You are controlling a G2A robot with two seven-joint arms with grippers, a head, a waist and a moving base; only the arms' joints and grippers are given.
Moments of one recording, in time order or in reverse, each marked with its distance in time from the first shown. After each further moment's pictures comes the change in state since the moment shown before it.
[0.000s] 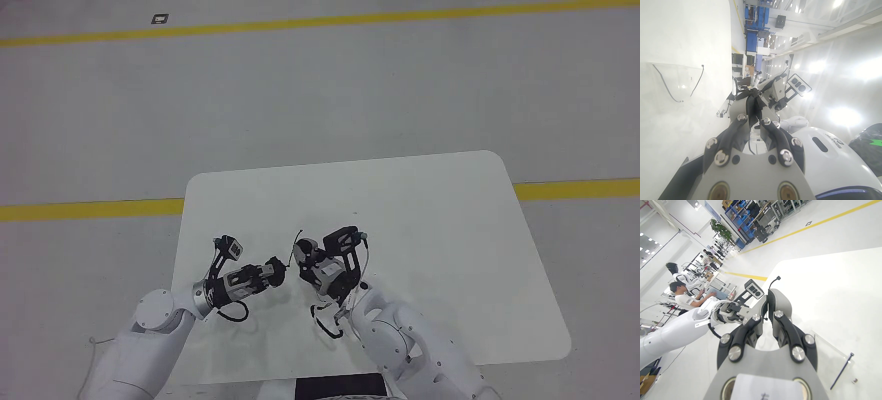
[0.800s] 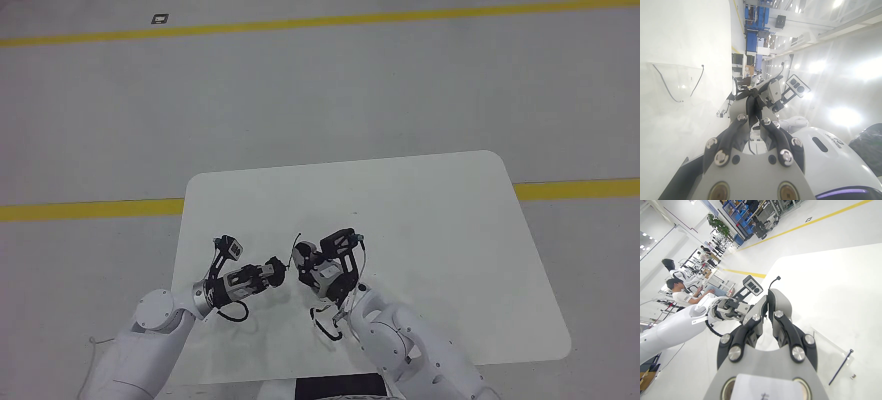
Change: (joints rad) left arm 0.000 0.000 0.000 0.000 0.000 0.000 0.000; right arm 0.003 0.003 -0.012 0.006 -0.011 0.008 0.019
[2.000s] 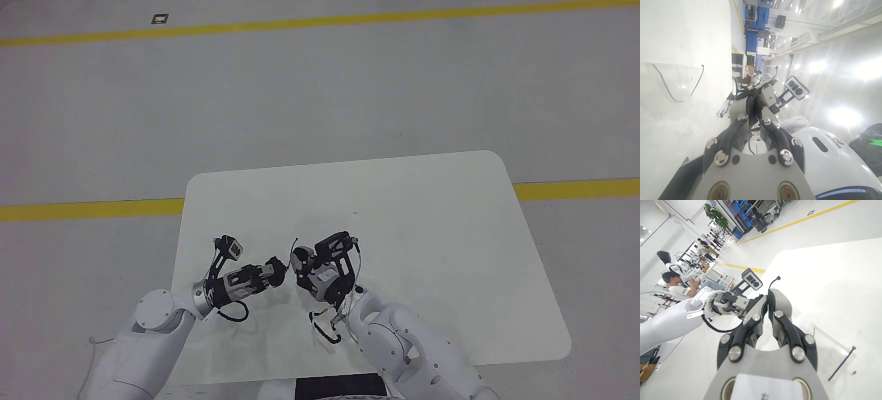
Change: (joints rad) left arm 0.000 0.000 0.000 0.000 0.000 0.000 0.000; right arm 0.004 0.005 -0.012 0.005 -0.020 0.004 0.029
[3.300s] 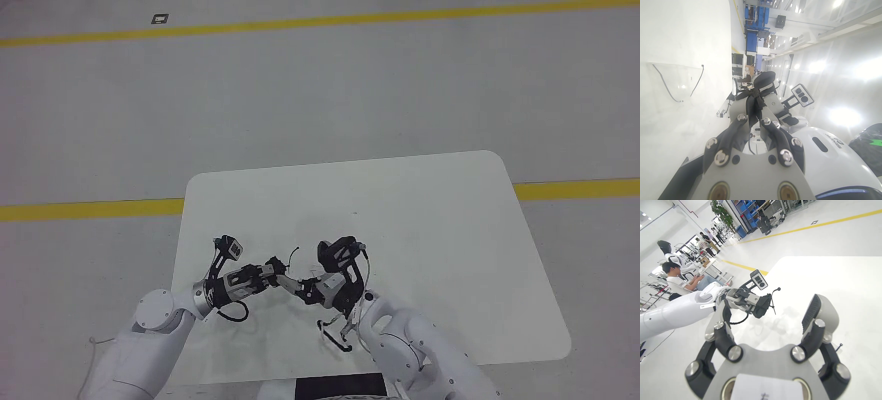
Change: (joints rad) left arm -0.001 -0.001 0.002 -0.001 -0.008 0.010 0.013; right arm -0.076 0.033 0.048 -0.121 -0.079 -0.071 0.034
